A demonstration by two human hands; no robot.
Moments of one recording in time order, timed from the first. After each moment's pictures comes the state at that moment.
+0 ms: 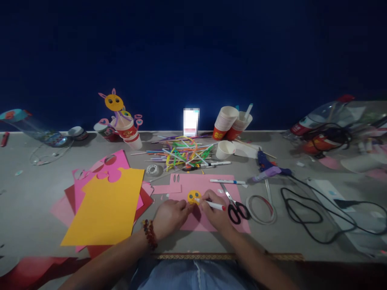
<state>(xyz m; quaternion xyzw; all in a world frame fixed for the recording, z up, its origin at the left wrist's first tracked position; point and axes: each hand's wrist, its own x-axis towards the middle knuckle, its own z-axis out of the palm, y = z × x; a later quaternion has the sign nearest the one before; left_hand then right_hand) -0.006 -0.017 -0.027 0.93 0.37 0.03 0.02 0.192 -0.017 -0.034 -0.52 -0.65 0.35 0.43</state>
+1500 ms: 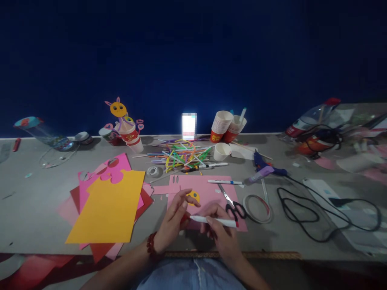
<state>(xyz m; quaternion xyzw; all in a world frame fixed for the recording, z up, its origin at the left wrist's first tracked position) 0.023 -0.041 0.010 0.42 0.41 0.43 0.69 0.186 -0.074 -0.001 -0.44 -0.41 0.60 0.52</state>
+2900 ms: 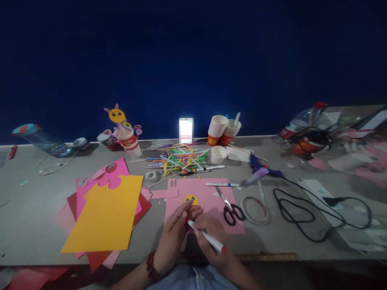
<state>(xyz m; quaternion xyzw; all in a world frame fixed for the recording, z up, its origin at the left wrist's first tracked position) 0.037 -0.065 0.001 0.27 0.36 0.51 0.73 0.179 -0.073 0.001 -0.39 -0.74 0.23 0.50</state>
